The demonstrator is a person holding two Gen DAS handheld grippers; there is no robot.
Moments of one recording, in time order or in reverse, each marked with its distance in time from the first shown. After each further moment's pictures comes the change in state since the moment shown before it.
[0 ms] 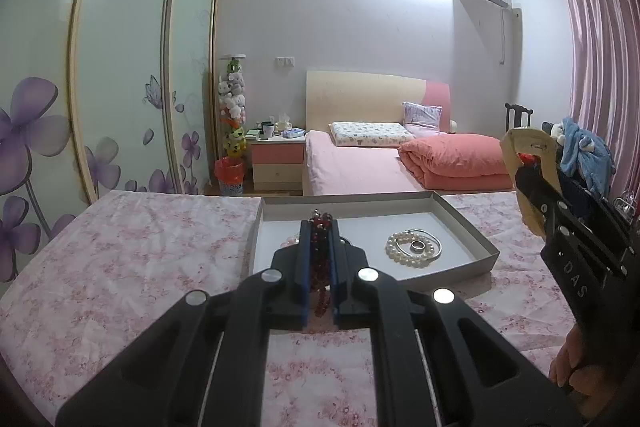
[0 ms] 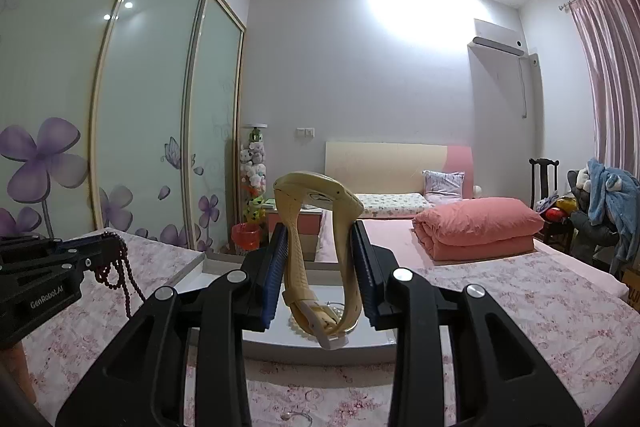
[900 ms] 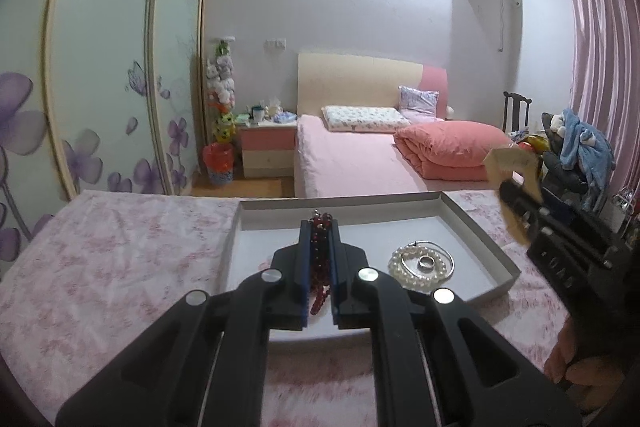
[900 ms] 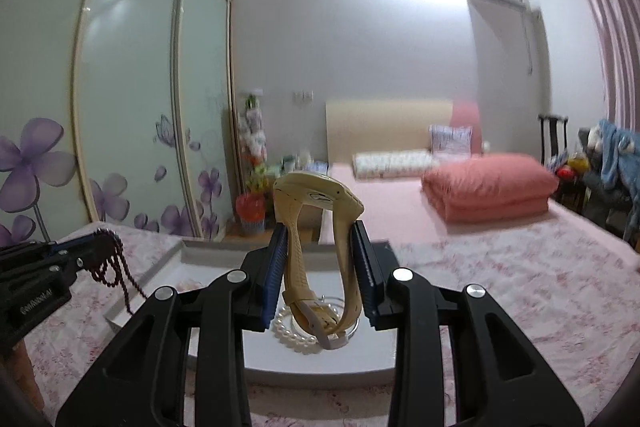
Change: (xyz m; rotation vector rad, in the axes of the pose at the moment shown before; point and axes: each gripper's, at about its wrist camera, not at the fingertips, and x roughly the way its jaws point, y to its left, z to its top) left arm 0.088 -0.003 0.018 -0.007 0.080 -0.044; right arm 0.096 -0.028 -0.011 0.094 0.215 0.039
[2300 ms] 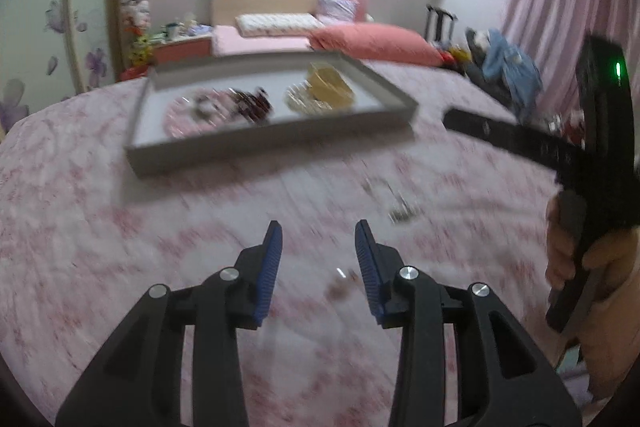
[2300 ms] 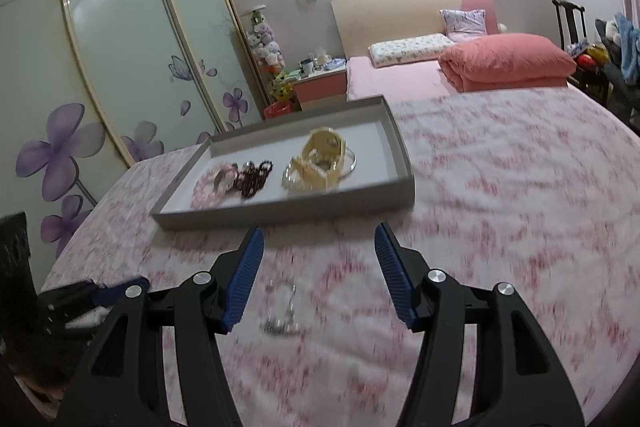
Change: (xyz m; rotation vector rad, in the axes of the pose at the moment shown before) left arm -0.055 -0.028 -0.108 0.112 0.343 -0.307; right arm -0.068 -0.040 -0.050 0.176 0.342 0.119
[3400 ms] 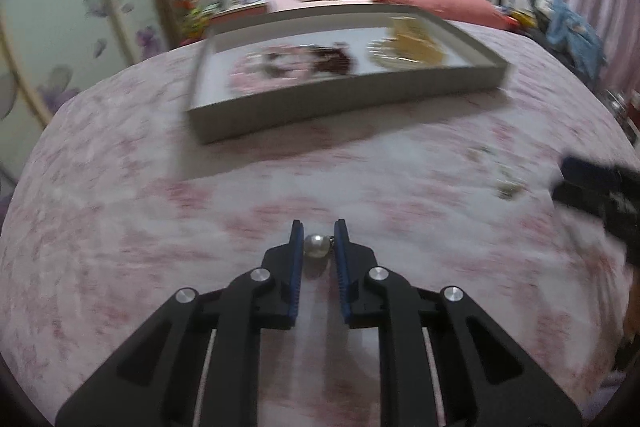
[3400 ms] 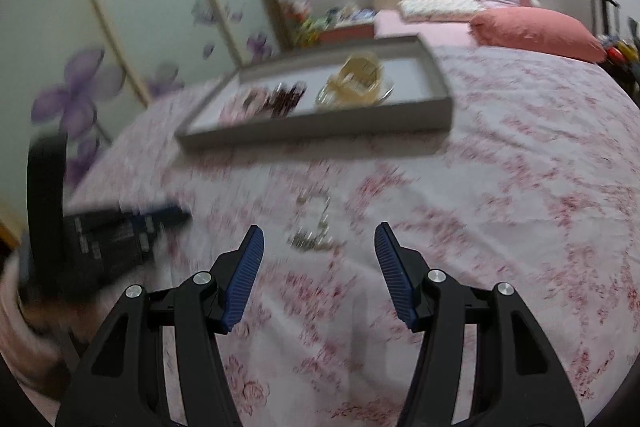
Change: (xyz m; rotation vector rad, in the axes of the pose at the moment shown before) left arm 0.026 0.046 0.004 -0.065 0.136 0.279; right arm 0.016 0.026 -0.038 -0.150 0.232 0.056
